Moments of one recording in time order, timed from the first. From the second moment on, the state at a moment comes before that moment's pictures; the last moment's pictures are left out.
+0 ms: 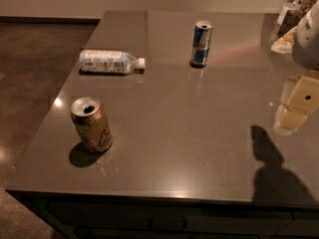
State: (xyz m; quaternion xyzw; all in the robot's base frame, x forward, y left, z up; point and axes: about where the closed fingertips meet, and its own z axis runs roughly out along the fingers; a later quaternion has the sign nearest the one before) arm 0.438 -0.217 0.976 -0.60 0.78 -0.03 0.16
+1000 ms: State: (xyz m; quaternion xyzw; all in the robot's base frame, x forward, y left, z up) arm 0.454 -0.176 0.979 -0.62 0.76 0.01 0.20
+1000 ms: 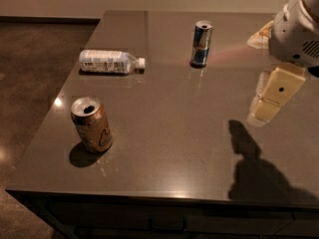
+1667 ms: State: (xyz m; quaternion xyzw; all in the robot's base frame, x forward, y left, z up) arm 0.465 -0.090 0.969 -0.65 0.71 0.08 0.25
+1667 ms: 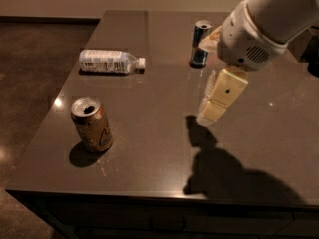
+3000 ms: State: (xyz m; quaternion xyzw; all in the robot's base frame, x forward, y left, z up) arm 0.451 0.045 0.933 -0.68 0.66 0.16 0.27
